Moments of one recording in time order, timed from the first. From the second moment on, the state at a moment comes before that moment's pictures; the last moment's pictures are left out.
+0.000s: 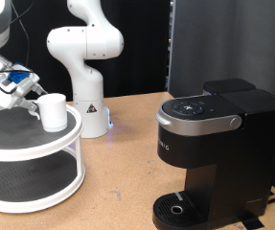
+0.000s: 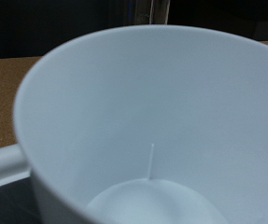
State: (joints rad) arm -0.13 -0.47 -0.96 -2.72 0.41 1.86 -1.63
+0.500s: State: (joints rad) arm -0.10 -0.44 -0.96 -2.71 0.43 1.86 -1.63
